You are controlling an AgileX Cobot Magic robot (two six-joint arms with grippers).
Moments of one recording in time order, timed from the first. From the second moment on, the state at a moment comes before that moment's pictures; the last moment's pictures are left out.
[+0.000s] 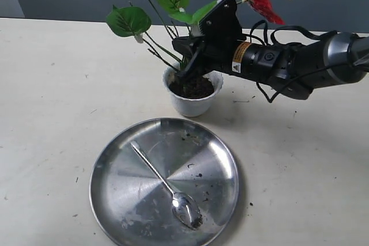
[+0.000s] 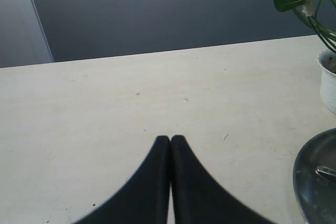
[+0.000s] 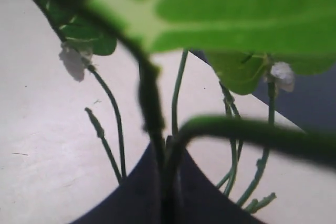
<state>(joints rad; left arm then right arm) -0.12 0.00 0.00 0.08 0.25 -0.04 0.43 2.00 -1.03 -0.69 -0.68 0.31</state>
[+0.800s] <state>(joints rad) -0.12 0.00 0.00 0.08 0.25 -0.04 0.44 1.98 -1.04 -0.88 -0.61 0.53</state>
